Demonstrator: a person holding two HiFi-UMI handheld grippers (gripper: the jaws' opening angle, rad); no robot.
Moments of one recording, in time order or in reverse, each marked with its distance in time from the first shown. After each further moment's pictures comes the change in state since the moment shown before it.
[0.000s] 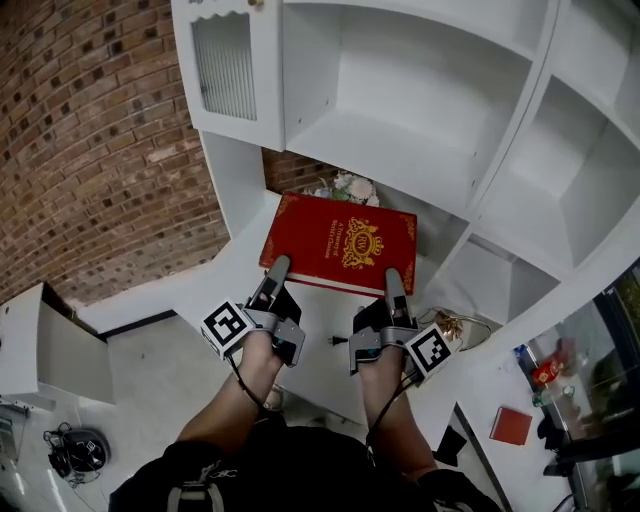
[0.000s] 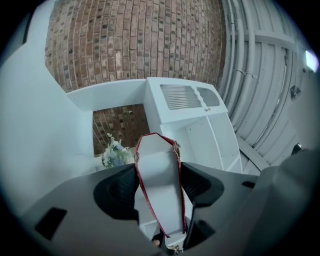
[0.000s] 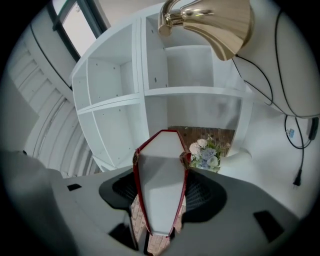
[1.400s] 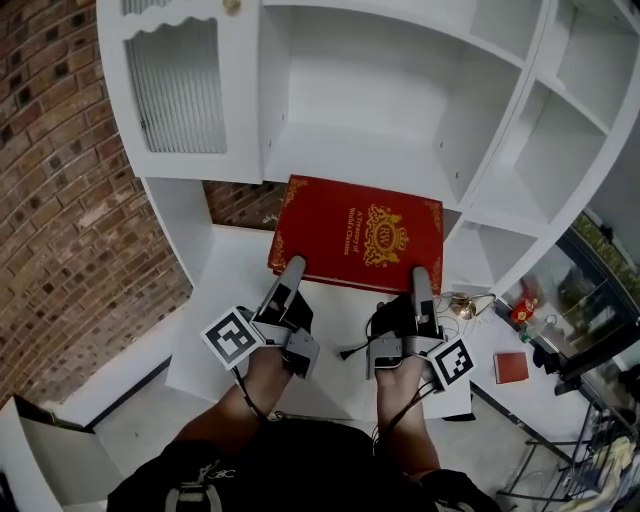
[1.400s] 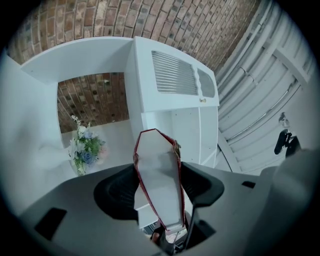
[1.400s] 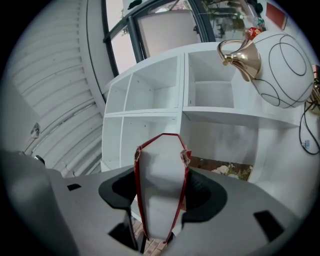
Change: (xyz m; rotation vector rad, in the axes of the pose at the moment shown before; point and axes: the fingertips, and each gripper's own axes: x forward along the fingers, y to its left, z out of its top) left arm 0.064 -0.028 0.058 -0.131 0.360 -0.231; right arm 0.023 0.061 -0.034 -0.229 -0.408 0.104
